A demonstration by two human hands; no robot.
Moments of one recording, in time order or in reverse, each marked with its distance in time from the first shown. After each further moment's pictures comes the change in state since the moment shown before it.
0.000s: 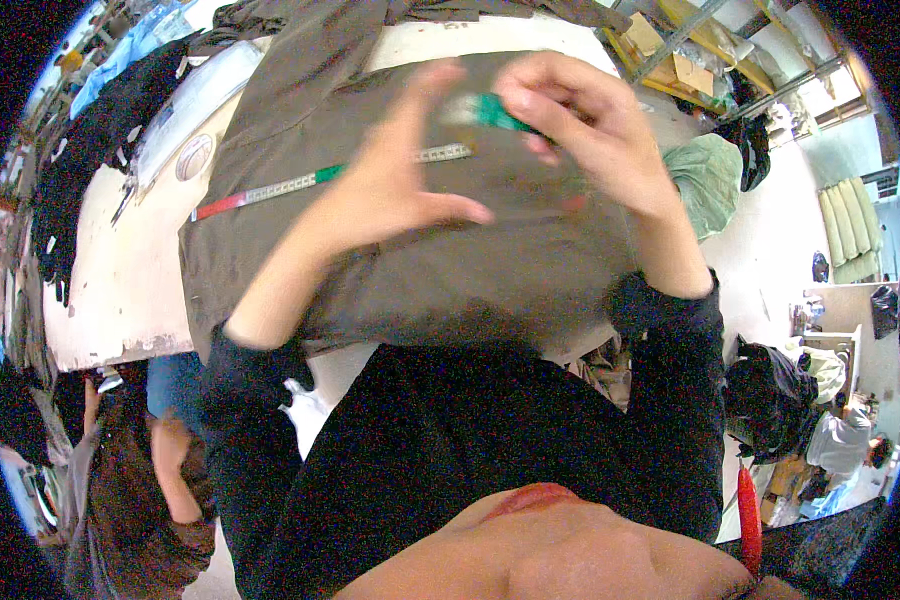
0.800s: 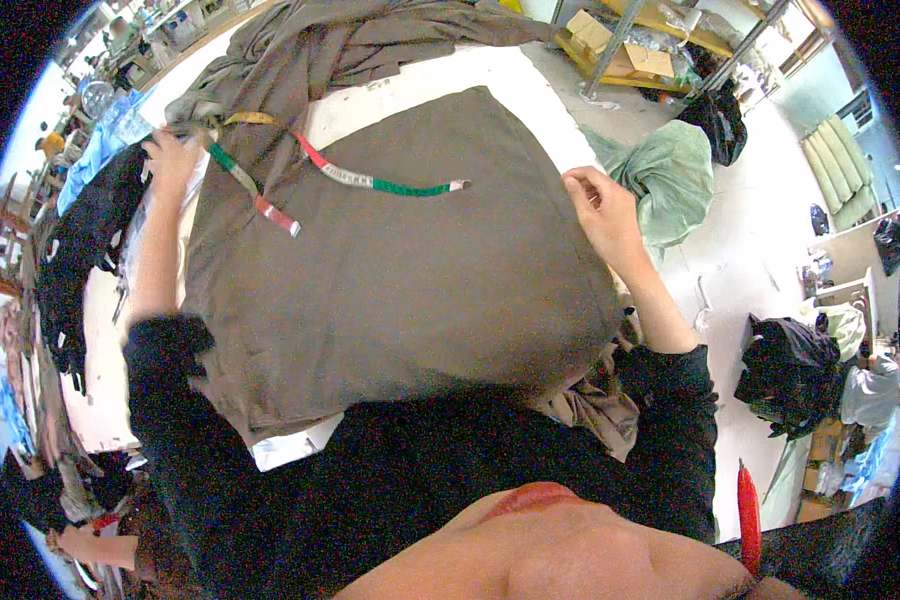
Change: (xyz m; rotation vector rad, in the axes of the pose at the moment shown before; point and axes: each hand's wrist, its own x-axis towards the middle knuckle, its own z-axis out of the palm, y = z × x) left_hand 0.082 -0.275 -0.163 0.769 0.501 -0.449; right_hand -0.099 0.132 -0.110 -0.715 0.540 0.309
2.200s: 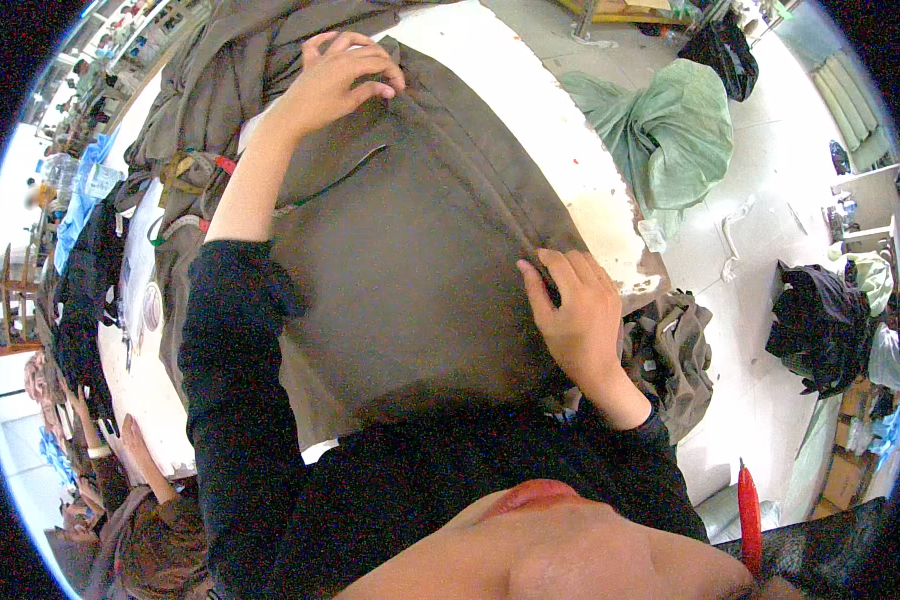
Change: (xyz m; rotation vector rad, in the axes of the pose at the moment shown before) left_hand -0.040 0.310 0.068 -0.200 -0.498 1.163; right_hand -0.085 -0.052 0.025 -0.279 0.151 0.030
